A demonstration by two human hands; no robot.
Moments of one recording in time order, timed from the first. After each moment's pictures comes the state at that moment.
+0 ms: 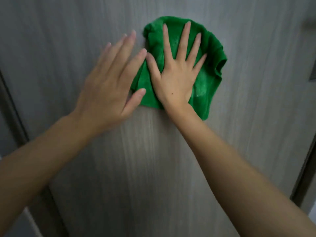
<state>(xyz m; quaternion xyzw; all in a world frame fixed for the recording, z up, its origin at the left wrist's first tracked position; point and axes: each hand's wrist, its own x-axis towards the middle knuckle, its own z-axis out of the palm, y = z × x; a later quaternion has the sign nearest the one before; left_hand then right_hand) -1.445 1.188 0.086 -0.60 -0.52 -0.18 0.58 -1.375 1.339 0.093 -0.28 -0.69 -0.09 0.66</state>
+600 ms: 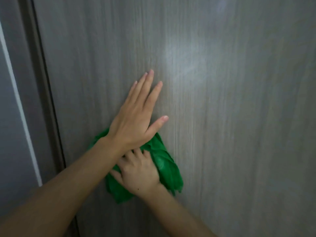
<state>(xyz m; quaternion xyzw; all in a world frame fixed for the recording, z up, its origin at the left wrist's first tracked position) -1.480 1.195 0.071 -0.60 -0.59 -0.21 0.50 -1.440 1.240 -0.051 -0.02 -0.85 -0.16 0.50</state>
